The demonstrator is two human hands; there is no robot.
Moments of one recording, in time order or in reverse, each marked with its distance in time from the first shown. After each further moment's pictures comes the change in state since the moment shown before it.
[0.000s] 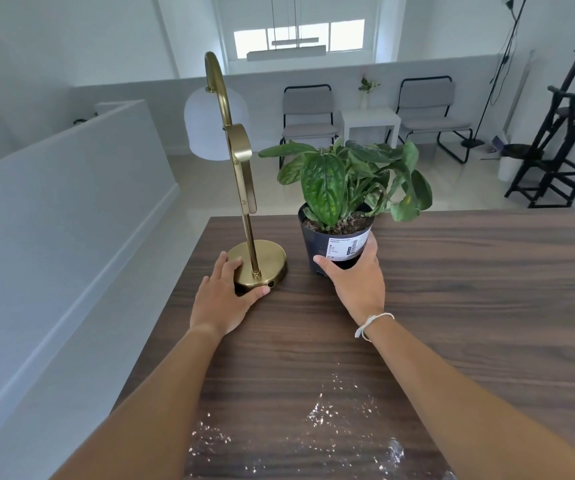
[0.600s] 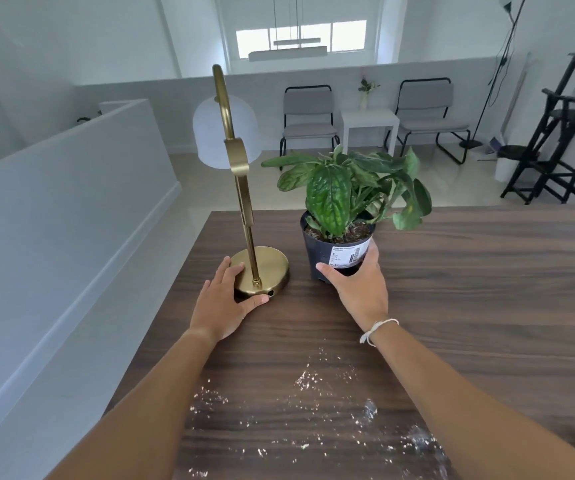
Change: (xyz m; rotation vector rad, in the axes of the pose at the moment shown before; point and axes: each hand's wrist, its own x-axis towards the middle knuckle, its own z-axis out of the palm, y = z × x) left_hand -0.043 0.002 -0.003 -0.026 -0.048 0.074; right_hand -0.036 0.006 -0.036 0.034 -0.053 0.002
